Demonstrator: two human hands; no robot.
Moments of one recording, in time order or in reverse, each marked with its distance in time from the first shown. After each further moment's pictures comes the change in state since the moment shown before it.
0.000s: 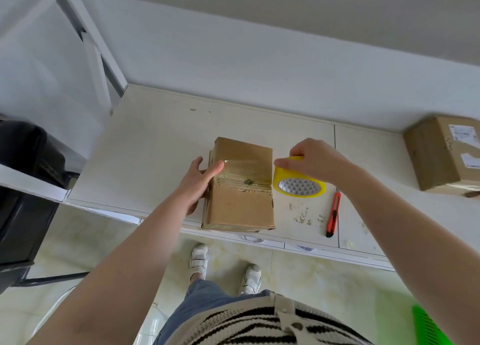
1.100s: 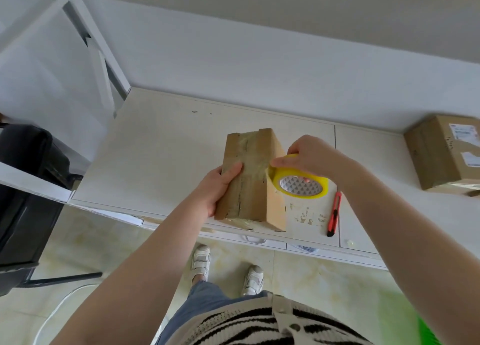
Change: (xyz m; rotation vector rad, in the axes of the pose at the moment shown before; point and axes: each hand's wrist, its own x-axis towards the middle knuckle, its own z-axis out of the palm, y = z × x) left_hand -0.025 0.020 0.036 -0.262 -0.170 -0.108; right_hand 0.002 -0.012 -0.005 0.012 -0.069 0.058
